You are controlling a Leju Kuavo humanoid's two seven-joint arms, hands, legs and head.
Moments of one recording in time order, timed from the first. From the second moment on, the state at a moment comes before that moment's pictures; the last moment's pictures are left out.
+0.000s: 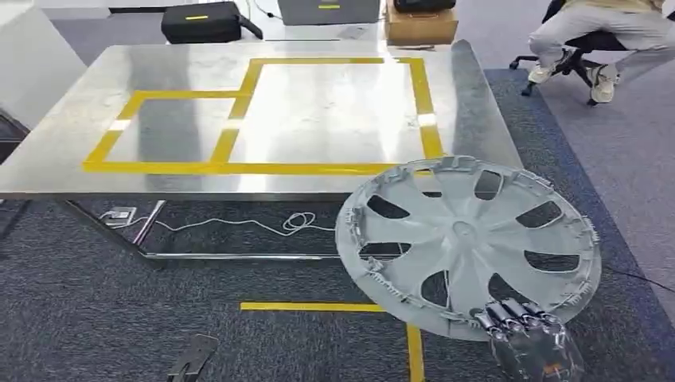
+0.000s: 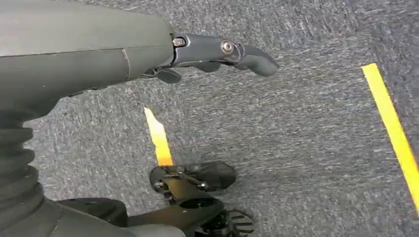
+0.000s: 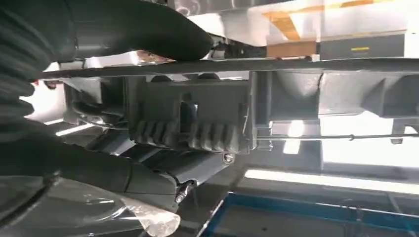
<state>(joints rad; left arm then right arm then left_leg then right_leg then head) -0.12 -0.12 0.51 -0.23 -0.84 0.31 -0.40 0.21 -0.29 0.45 -1.79 1.57 -0.67 0.01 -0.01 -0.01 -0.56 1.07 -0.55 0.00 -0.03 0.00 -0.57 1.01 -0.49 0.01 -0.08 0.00</state>
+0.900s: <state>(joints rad) -0.14 -0.13 0.50 -0.23 -0.87 0.29 -0.38 0.00 -0.25 0.54 -1.59 1.52 -0.63 0.04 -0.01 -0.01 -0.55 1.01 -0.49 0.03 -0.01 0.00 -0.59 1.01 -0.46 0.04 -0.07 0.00</state>
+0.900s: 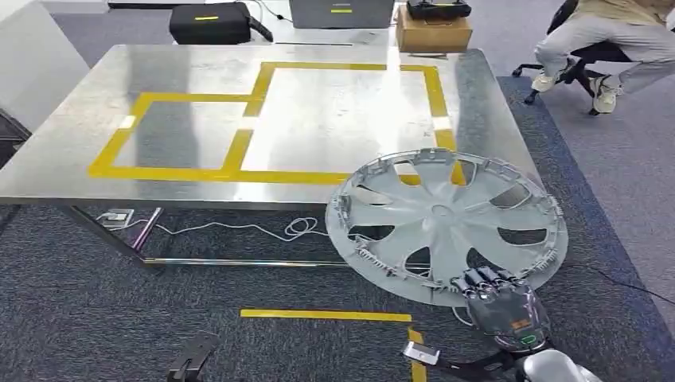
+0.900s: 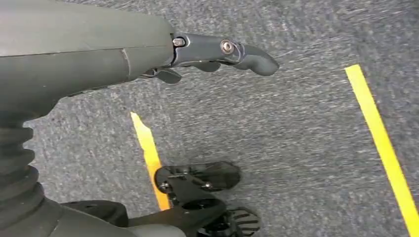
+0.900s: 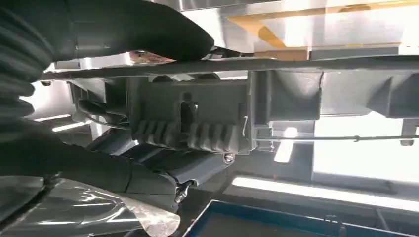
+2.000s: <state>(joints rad) -0.17 -0.15 0.44 -0.23 -0.92 0.25 -0.34 -0.36 -0.08 0.78 -1.34 1.44 -0.50 0.03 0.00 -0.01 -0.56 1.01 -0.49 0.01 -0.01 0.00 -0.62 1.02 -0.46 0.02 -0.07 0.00</state>
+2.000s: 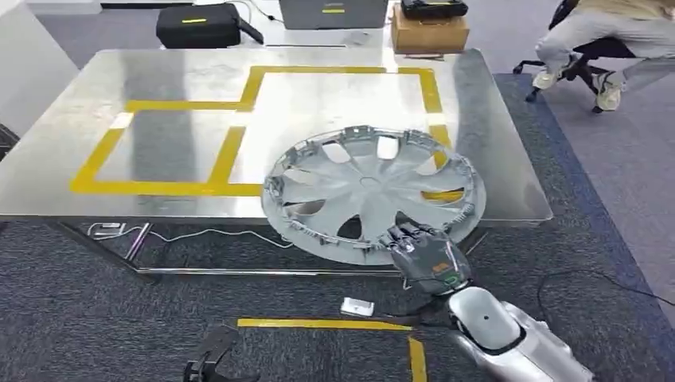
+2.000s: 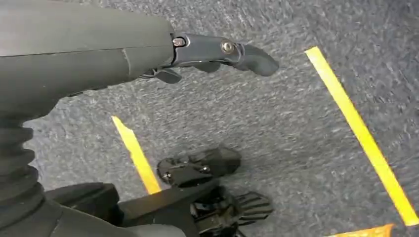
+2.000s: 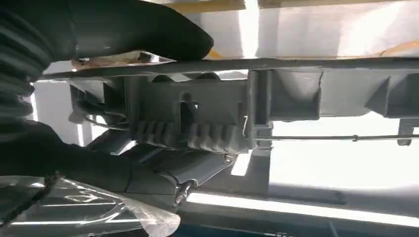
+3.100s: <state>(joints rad) -0.17 -0.15 0.43 -0.23 -0.92 0.25 -0.34 -0.40 -0.05 0.85 -1.27 1.43 -0.49 0.04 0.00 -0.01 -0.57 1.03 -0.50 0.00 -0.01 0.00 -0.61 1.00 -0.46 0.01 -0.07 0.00</state>
